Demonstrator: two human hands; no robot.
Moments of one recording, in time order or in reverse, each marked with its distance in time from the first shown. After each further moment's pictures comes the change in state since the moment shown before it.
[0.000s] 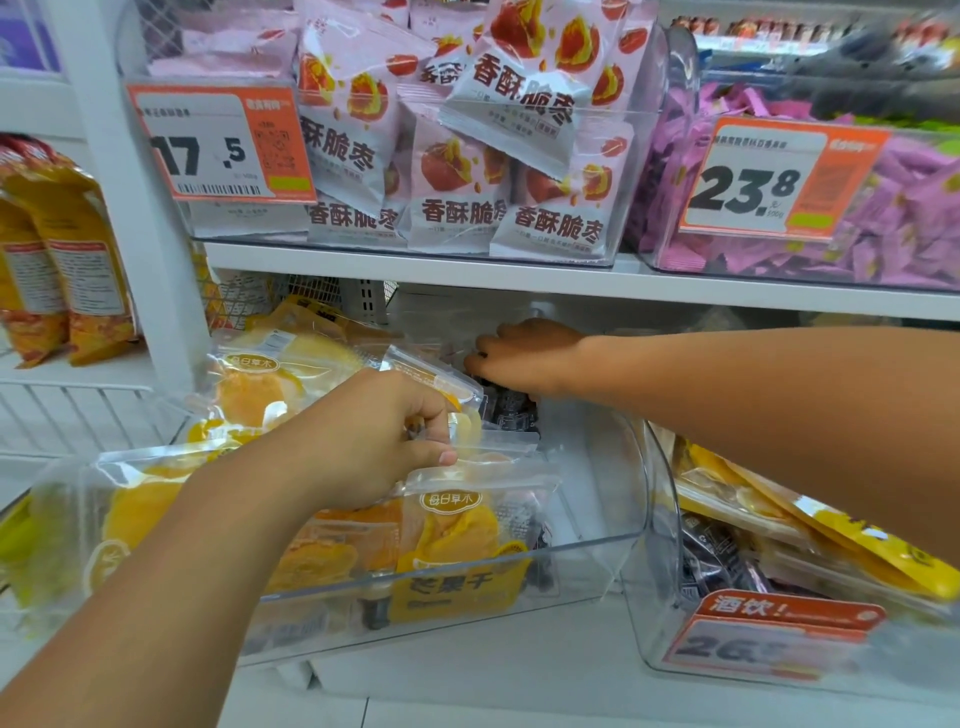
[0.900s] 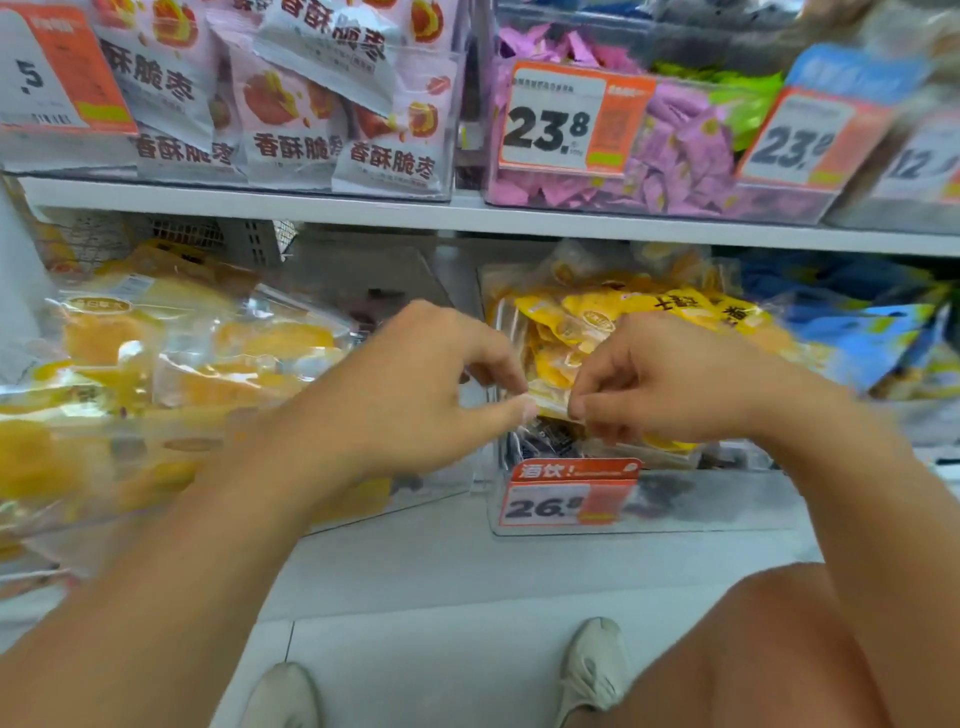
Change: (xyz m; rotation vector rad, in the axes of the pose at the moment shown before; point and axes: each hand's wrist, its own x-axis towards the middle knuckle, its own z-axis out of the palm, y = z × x) left_hand -0.021 0.135 0.050 0.031 0.099 0.448; right_hand -0.279 -0.016 -0.050 1.135 -0.044 0.478
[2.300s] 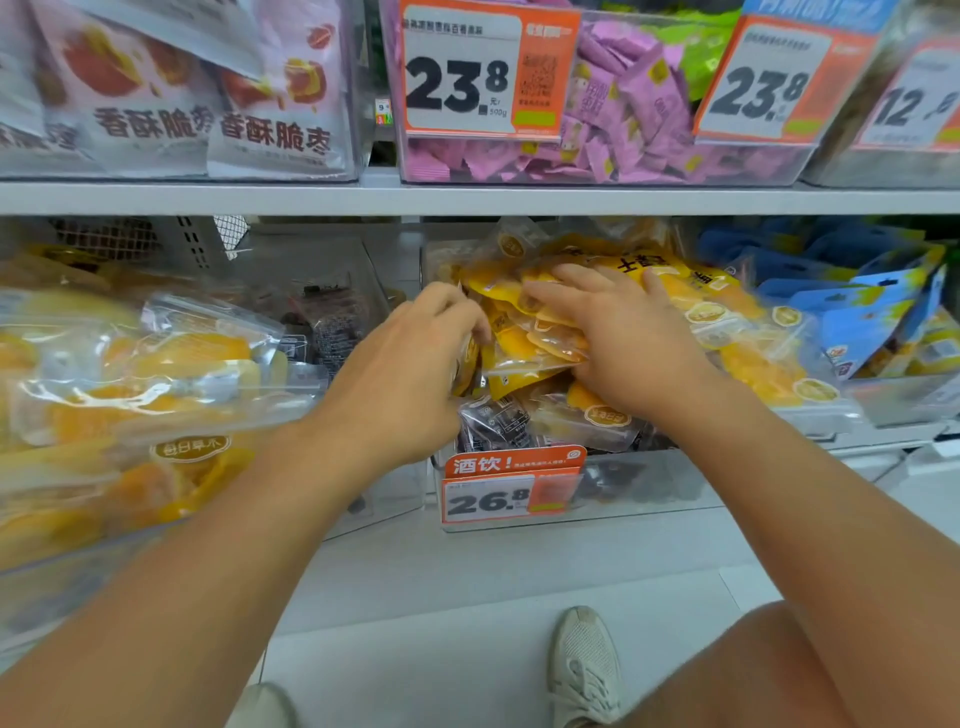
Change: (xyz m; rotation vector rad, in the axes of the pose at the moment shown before) left_hand 0.059 -0.008 0.061 0.221 -0.013 -0.196; right_hand 0.059 0.085 0.022 -0.437 0.364 0.131
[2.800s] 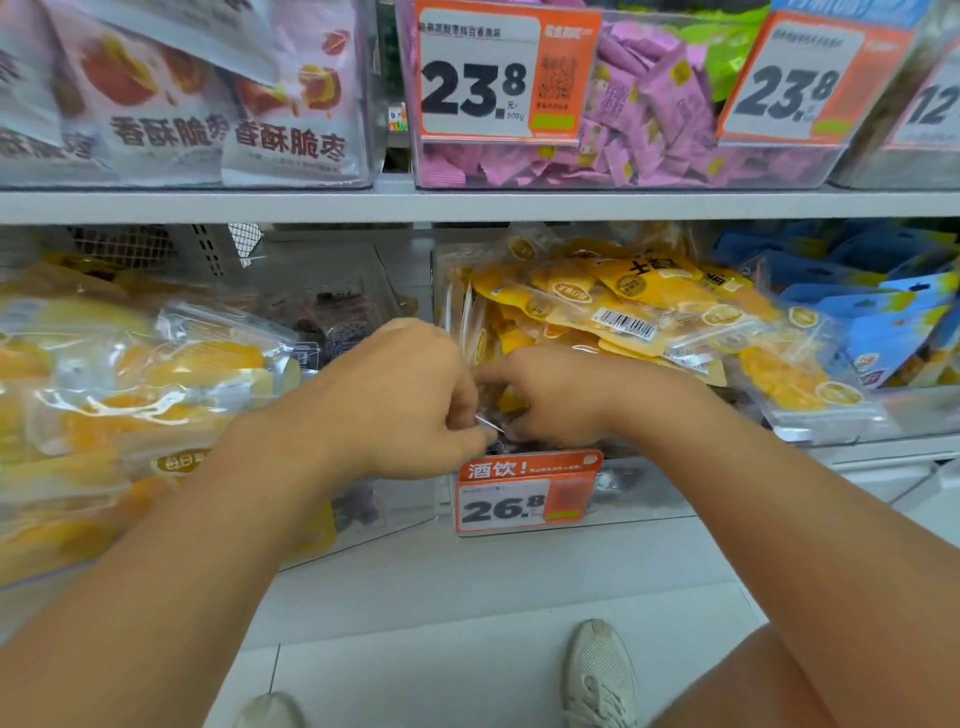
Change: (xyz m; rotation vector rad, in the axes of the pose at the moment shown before) left_hand 0.002 -0.019 -0.014 0.183 -0.216 0.252; right_hand 0.015 -0.051 0.001 0.239 -0.568 -0.290
